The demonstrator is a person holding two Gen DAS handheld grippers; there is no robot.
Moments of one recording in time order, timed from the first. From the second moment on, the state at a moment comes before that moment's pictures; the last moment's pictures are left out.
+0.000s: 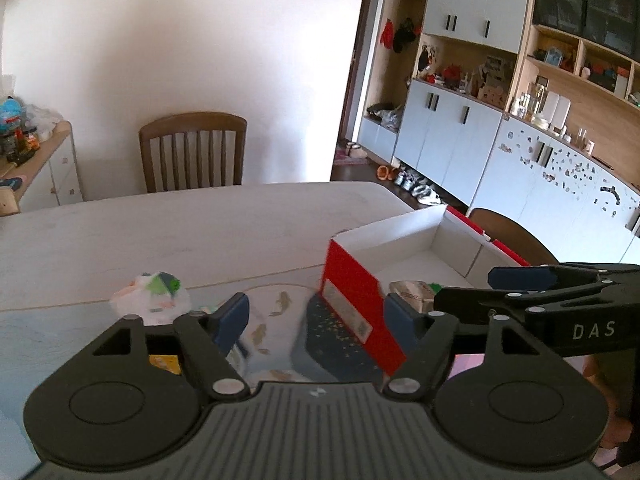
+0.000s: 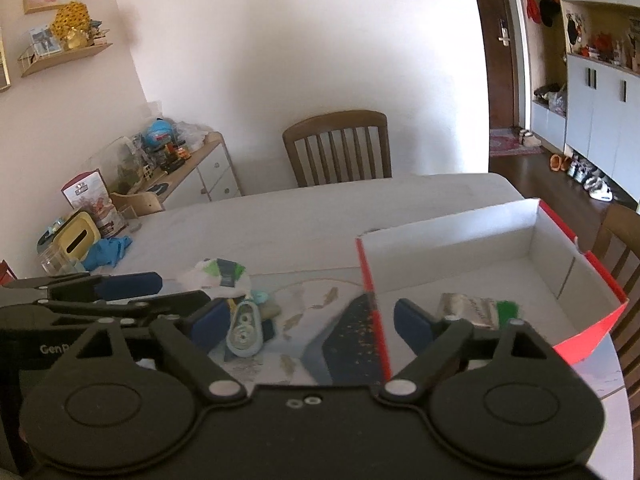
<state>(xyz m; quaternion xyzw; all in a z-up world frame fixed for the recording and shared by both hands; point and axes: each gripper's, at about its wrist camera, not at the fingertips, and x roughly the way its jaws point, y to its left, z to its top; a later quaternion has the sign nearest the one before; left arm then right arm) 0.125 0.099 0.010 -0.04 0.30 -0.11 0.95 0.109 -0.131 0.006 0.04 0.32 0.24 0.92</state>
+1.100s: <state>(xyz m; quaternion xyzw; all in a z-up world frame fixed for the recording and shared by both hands) 0.112 0.211 -0.041 -0.07 0.31 -0.03 0.95 0.108 -0.040 -0.012 -0.01 0.35 0.27 0.90</state>
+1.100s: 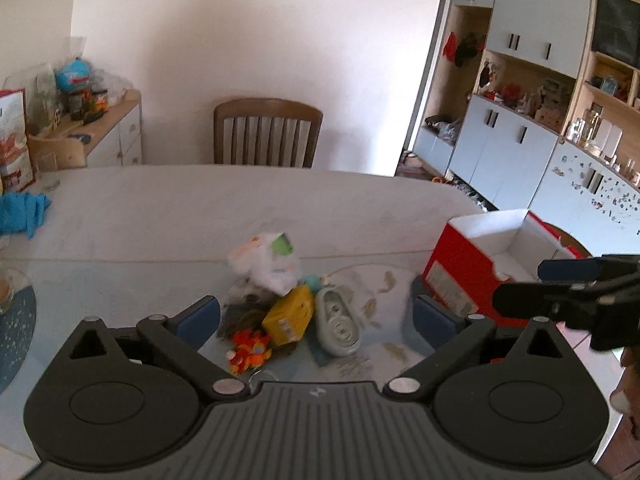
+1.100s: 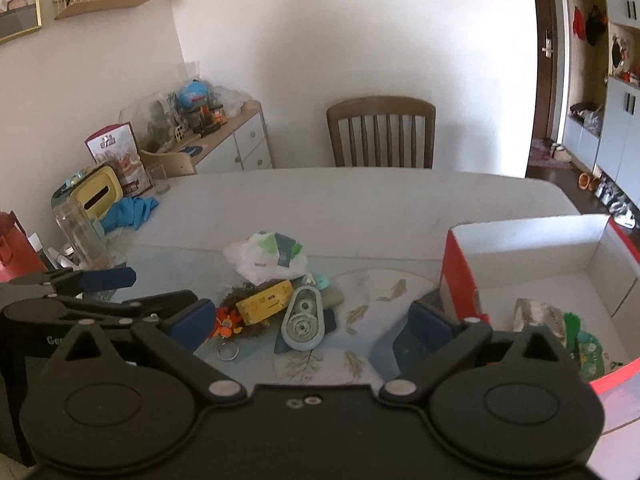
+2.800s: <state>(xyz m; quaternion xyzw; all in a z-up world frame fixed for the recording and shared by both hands) 0.104 0.198 -0.157 -0.02 0.46 -0.08 0.88 0.207 0.067 -0.145 -0.12 0.47 0.28 0.82</state>
